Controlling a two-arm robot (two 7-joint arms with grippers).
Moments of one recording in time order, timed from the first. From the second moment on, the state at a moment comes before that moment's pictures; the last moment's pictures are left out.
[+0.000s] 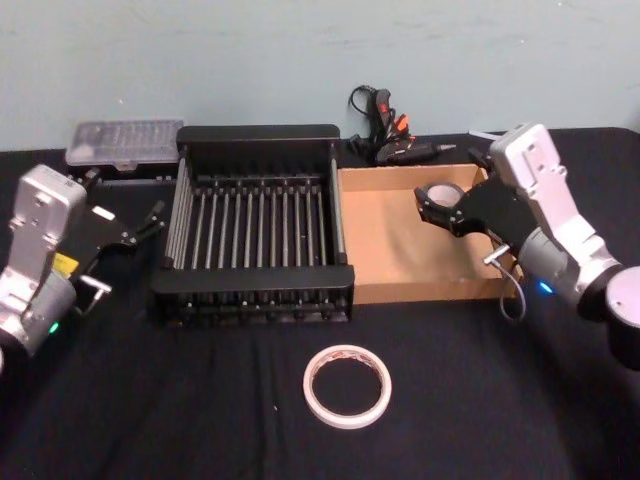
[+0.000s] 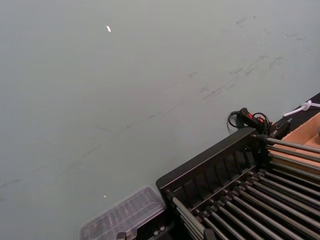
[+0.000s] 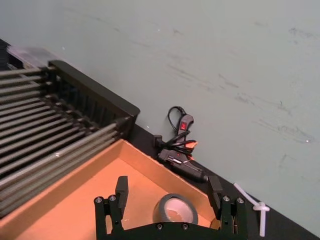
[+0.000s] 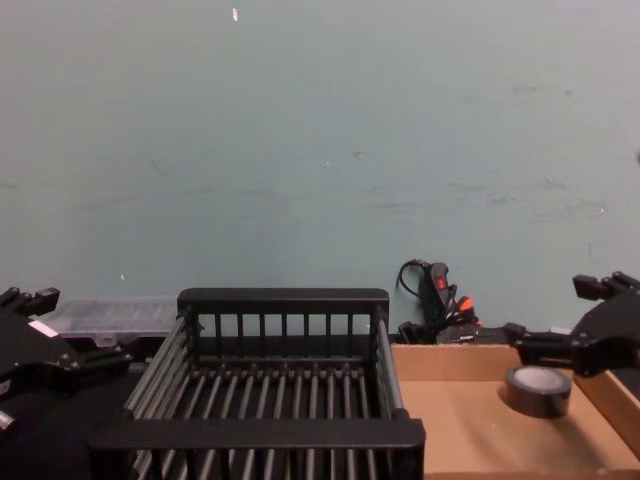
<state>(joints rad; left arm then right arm) -0.20 0.60 0.45 -1.41 -0.25 -0.12 0.03 0.24 0.35 -0.28 -1.42 -0.01 0.04 0.26</state>
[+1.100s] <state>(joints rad) -0.20 0.60 0.45 -1.41 -0.25 -0.12 0.03 -0.02 0.45 -0.28 -1.83 0.24 0.55 0.39</state>
